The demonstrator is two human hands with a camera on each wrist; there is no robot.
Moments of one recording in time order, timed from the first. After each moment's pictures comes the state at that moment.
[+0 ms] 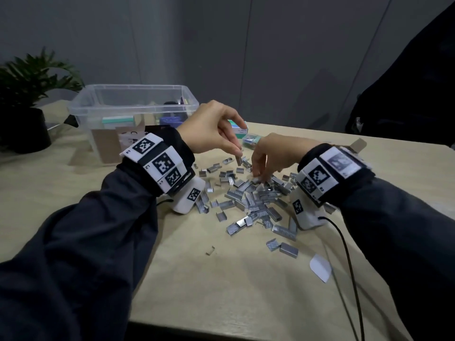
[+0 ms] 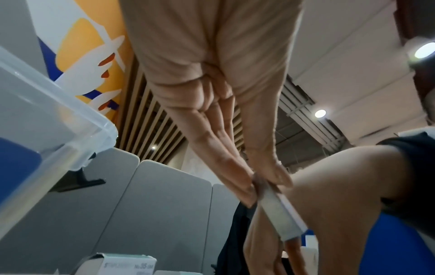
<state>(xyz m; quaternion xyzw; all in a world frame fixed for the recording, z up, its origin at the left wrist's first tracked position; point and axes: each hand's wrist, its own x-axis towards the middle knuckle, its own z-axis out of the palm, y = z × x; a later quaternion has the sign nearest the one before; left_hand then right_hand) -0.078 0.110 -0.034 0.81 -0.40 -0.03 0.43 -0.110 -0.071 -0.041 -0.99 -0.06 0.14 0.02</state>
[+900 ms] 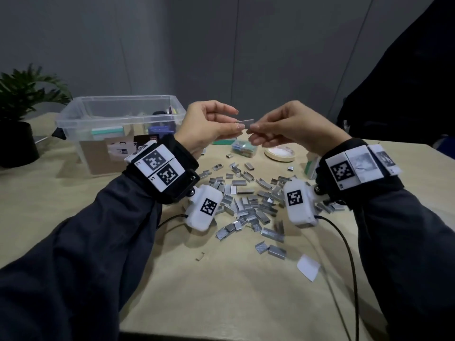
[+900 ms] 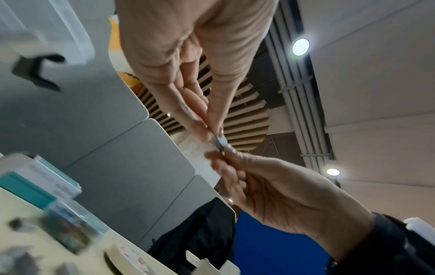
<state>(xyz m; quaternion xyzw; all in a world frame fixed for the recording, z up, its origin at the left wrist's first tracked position) -0.089 0.084 -0.028 0.65 -0.25 -0.05 0.72 -0.152 -0.101 0.002 -0.85 -0.03 -0.03 0.52</state>
